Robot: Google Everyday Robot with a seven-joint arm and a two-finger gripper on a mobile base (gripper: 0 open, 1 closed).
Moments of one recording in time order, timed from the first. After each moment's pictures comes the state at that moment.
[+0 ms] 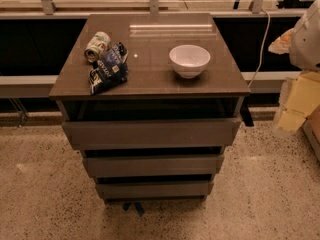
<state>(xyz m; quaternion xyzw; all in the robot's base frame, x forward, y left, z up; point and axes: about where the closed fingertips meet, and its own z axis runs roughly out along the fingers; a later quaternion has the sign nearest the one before) 0.438 -0.217 0.976 -0.60 0.78 -0.03 0.16</state>
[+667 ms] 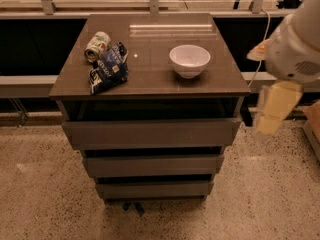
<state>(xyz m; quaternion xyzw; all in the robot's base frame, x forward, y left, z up) 0.453 -0.194 0.953 -0.63 0.76 -0.02 0.16</state>
